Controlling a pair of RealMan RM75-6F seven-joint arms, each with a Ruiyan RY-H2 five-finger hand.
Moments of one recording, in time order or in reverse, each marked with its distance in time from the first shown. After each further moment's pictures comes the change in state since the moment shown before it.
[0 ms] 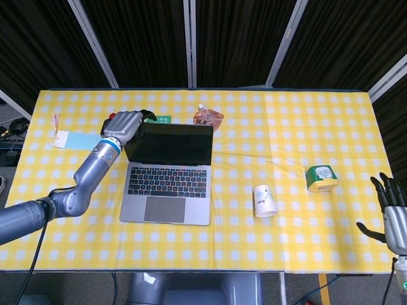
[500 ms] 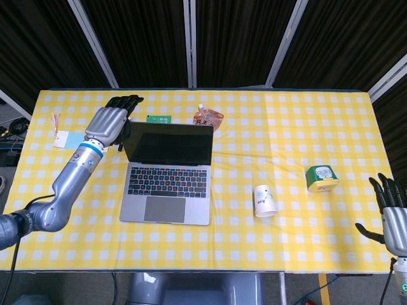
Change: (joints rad) left arm 0.101 0.092 -0.062 -0.142 0.111 0.101 0.048; right arm 0.000 0.007 -0.002 -0.023 0.001 -0.004 -0.022
